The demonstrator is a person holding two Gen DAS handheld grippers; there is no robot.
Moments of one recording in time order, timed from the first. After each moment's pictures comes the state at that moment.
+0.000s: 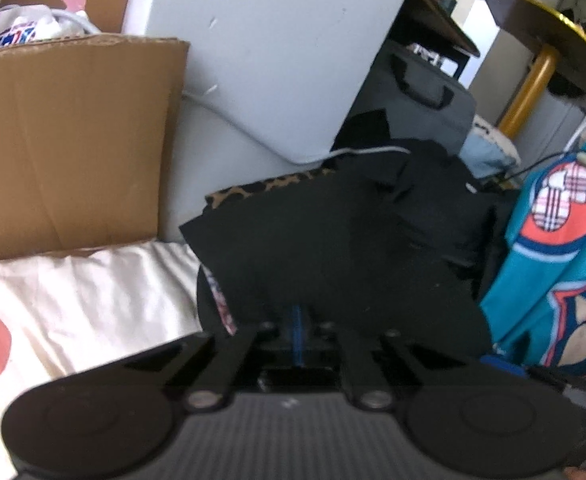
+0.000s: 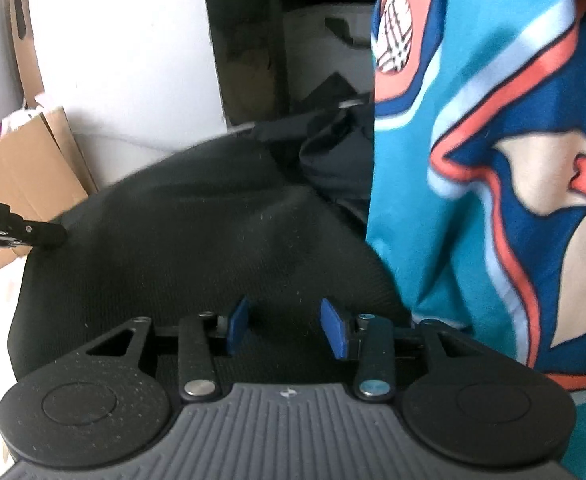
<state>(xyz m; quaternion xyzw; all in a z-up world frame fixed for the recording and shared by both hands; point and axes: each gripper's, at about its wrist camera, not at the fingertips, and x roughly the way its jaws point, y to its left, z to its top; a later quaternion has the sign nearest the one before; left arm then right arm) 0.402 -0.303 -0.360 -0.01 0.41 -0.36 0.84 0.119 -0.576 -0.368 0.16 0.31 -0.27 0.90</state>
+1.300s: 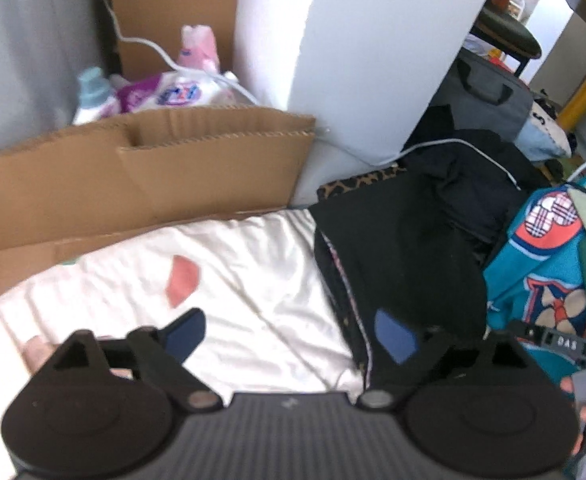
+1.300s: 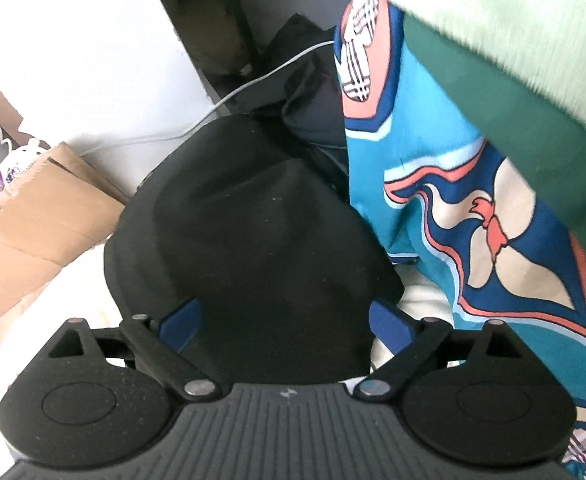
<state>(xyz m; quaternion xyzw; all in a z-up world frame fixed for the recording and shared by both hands) 0.354 -0.198 -0.152 0.06 0.52 -0.22 0.82 0.103 -0.566 -0.232 0.30 0.43 -0.28 0.81</state>
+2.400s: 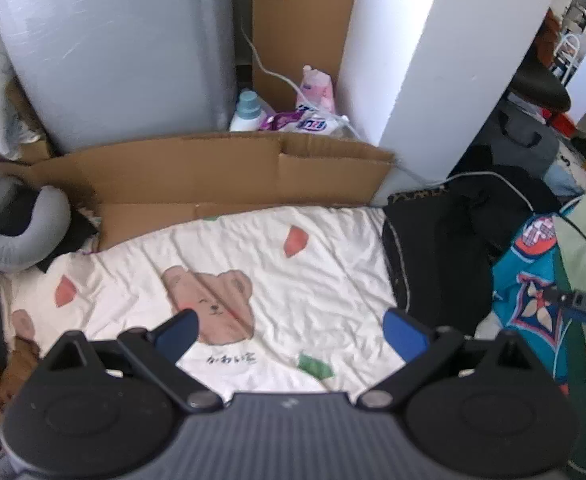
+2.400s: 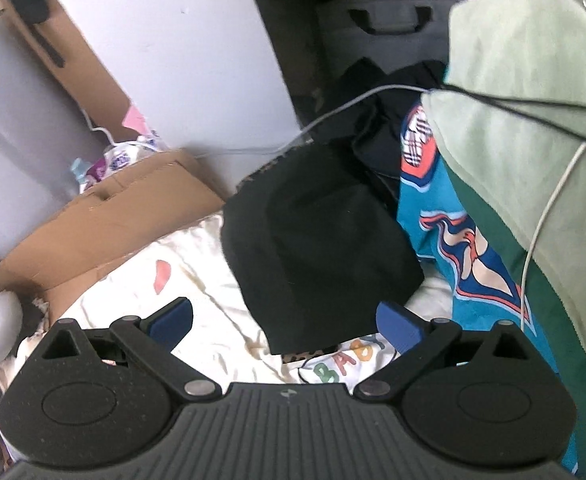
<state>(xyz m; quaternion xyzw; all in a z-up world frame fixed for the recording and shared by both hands) 0.257 -0.059 0.031 0.04 0.53 -0.11 0.84 0.080 -0.497 -0.065 0.28 0.44 -0.21 0.83</state>
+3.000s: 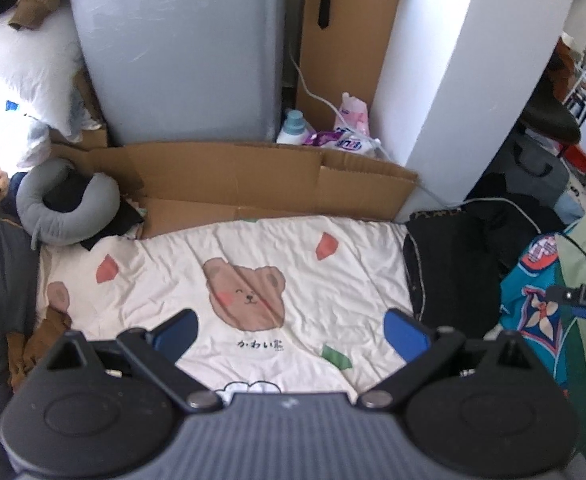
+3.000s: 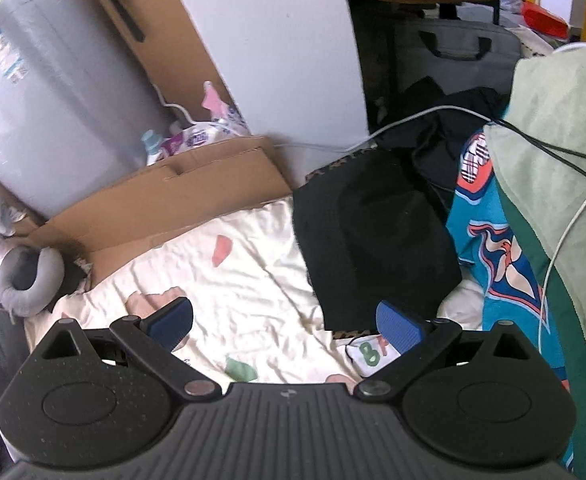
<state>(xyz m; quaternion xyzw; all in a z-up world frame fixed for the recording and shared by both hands) 0.183 -0.014 0.071 0.01 0.50 -0.06 0.87 0.075 -0.424 0.004 0.25 0.45 -0.14 0.85</state>
